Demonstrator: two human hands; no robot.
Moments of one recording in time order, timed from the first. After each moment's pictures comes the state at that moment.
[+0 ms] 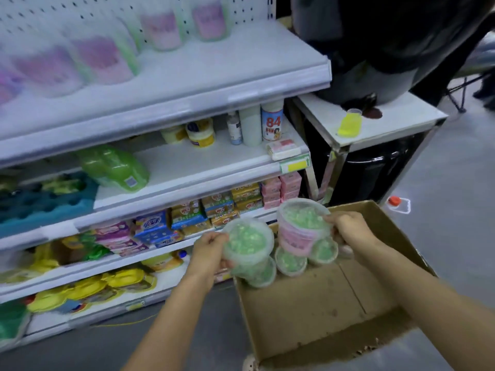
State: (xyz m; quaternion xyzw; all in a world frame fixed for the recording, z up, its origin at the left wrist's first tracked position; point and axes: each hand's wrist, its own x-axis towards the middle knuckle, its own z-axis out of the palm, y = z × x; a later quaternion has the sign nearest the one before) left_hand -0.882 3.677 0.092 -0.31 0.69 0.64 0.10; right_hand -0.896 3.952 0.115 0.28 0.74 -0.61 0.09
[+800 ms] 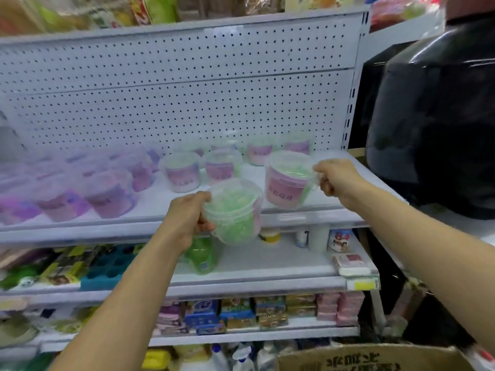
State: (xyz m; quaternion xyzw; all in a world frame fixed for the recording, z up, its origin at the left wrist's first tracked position) left_hand -0.982 3.533 0.358 -0.21 0.68 0.69 -0.15; right_hand -1.081 3.799 0.386 0.01 0.75 -0.66 0.00
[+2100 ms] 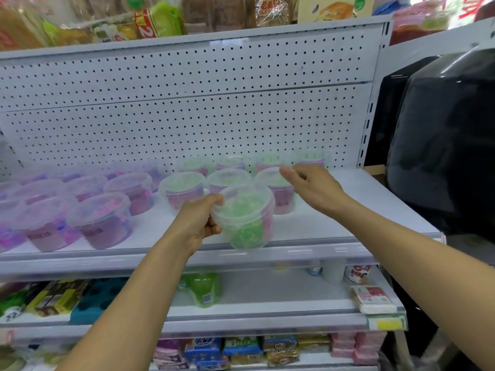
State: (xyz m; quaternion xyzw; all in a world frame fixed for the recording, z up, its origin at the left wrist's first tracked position) left_hand -1.050 3.511 0.376 -0.17 0.68 0.71 -0.10; right_hand -1.128 3.736 0.398 -0.21 0.89 -0.40 -0.11
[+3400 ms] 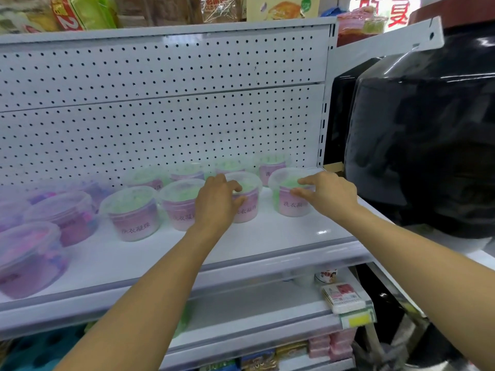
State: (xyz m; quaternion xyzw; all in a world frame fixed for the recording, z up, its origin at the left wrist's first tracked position) left_hand -1.153 3.584 0.368 0.05 0.95 0.15 -0.26; right_hand -1.168 3.814 0.377 -0.02 0.96 -0.20 -0.20
